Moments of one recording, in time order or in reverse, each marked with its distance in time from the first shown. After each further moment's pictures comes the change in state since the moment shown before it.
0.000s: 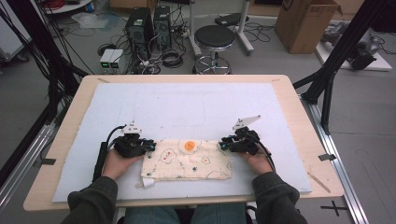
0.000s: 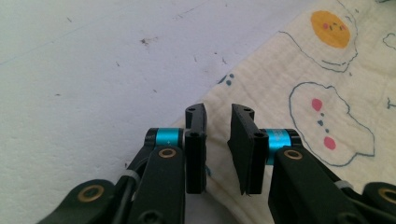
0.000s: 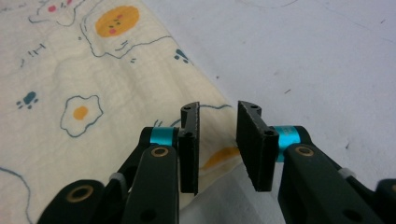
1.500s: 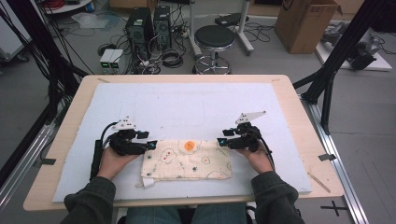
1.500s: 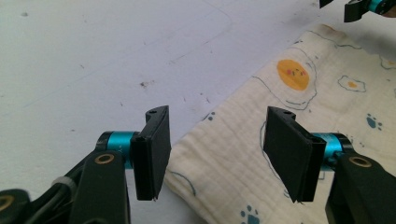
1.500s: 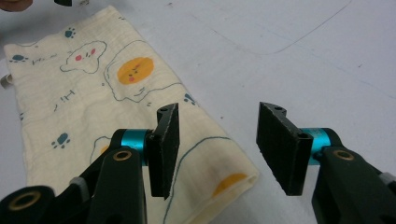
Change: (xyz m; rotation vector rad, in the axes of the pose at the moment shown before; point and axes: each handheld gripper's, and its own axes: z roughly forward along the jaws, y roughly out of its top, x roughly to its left) left arm -0.003 0.014 -0.021 -0.110 -0.018 -0.018; right arm 0.002 0.015 -0.014 -0.101 0.019 0.037
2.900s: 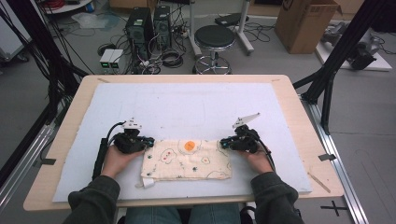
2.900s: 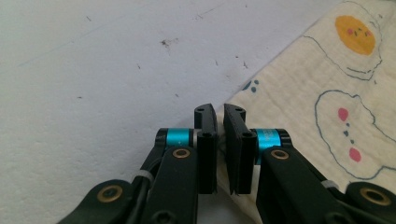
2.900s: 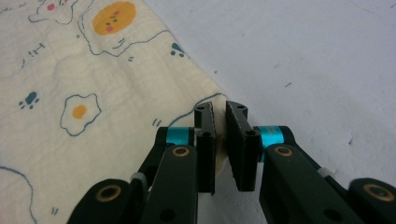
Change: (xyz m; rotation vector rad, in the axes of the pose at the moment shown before) left arm 0.014 -0.009 0.022 0.141 0.046 -0.001; right arm -0.009 -0.013 0.014 0.141 0.010 0.004
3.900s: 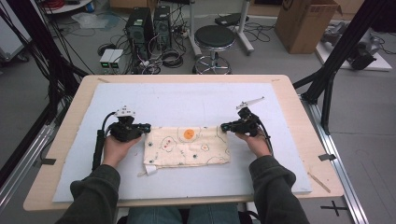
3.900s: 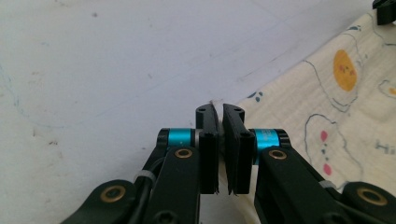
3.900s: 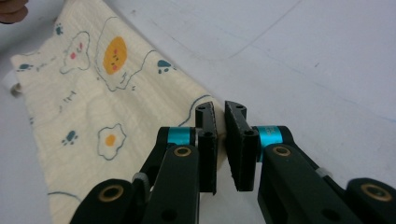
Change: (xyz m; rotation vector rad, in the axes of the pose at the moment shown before) left arm 0.022 0.022 -0.005 -0.114 0.078 -0.091; right arm -0.042 0.031 -0.003 -0.075 0.038 0.121
